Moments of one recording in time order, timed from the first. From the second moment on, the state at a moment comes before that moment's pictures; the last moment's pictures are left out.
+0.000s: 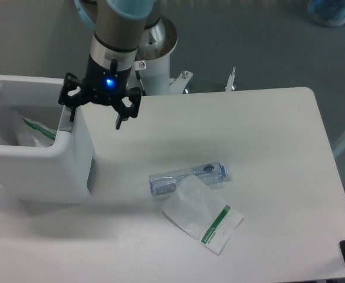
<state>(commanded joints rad) 2.30 -1.63 -1.52 -1.38 1.24 0.25</state>
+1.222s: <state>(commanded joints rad) 2.71 -1.88 -1.43 -1.33 1.49 1.07</state>
